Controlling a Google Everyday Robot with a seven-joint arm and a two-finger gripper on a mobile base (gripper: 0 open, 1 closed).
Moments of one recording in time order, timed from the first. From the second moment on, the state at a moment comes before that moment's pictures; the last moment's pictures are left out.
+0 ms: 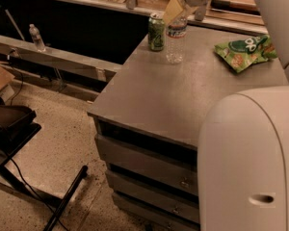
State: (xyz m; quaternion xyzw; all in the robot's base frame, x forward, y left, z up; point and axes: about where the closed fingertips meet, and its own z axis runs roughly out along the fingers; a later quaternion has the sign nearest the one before) arm 0.751 -0.113 0.969 -0.31 0.90 0.10 0.30
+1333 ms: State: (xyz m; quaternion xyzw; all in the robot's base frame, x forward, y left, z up) arm 0.756 -0.104 0.957 -0.31 0.90 0.10 0.29
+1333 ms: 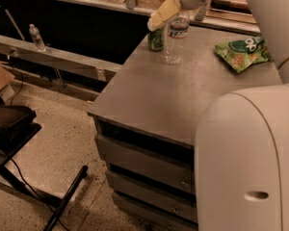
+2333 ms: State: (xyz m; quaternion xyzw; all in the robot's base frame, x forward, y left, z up) arm 0.729 -0.176 1.095 -0.32 0.79 0.14 0.50
